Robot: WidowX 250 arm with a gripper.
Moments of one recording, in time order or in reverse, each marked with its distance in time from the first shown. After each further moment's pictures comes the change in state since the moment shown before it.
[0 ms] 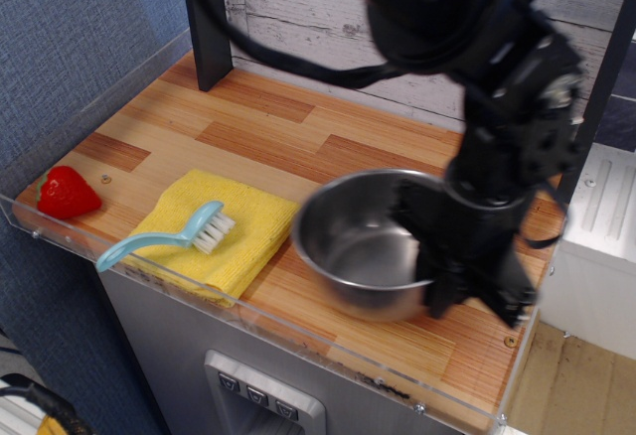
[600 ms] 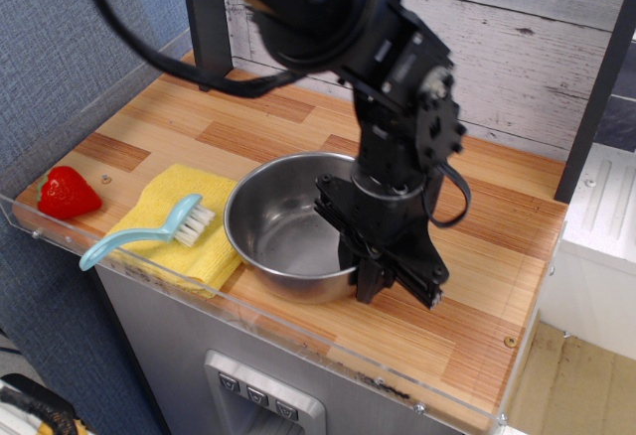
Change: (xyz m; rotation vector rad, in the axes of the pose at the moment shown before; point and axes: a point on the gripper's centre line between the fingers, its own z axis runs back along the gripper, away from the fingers) arm -0.022 0.029 -0.011 -0.070 0.001 0.070
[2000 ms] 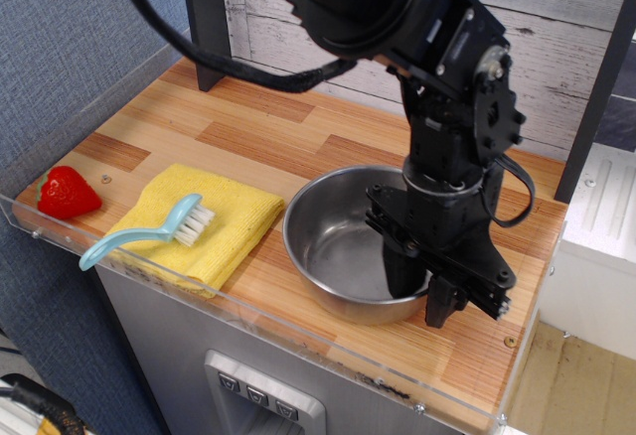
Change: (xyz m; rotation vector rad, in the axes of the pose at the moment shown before) arm 0.016 -0.031 0.012 -0.073 -0.028 -0.033
